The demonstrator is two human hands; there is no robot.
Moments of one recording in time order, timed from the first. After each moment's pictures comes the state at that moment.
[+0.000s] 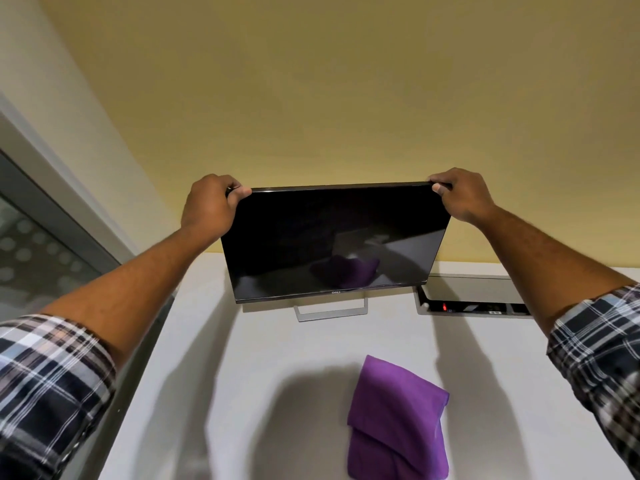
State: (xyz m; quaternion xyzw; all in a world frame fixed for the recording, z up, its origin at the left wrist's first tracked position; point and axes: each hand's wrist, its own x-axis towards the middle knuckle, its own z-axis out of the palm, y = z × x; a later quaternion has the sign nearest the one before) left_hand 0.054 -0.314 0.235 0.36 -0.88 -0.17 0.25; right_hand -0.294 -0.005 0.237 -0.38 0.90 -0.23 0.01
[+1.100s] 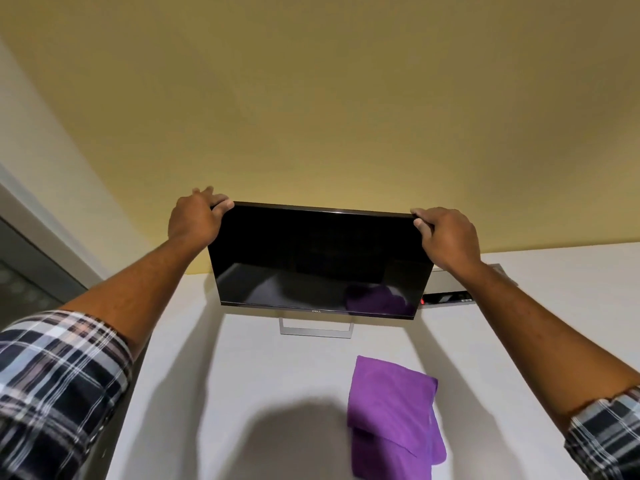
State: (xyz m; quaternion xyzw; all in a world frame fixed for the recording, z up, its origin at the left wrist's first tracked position) left_hand 0.042 -0.339 0.228 0.36 -0.91 -0.14 0.15; right_hand -0.196 0.056 0.223 -0.31 0.92 -0.23 -0.09
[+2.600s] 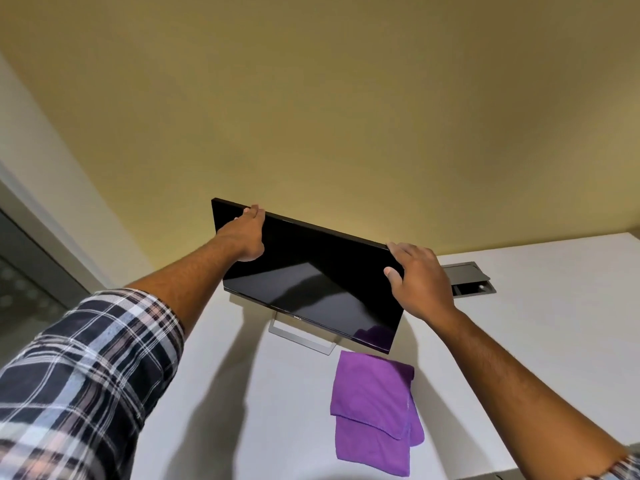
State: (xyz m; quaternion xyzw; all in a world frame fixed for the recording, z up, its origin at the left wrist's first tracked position) left_hand 0.012 -0.217 0.258 0.25 -0.97 -0.06 -0.06; right_hand -0.098 0.132 0.215 -0.31 0.92 -0.22 -0.04
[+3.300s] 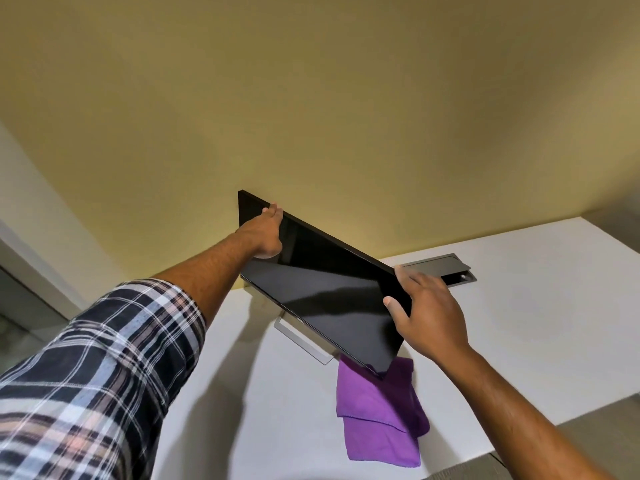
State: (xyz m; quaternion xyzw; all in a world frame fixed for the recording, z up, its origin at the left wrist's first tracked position) left_hand -0.022 -0.207 0.262 0.16 -0.98 -0.09 -0.07; right_hand -0.015 0.150 0.220 -0.24 0.94 -0.21 -0.07
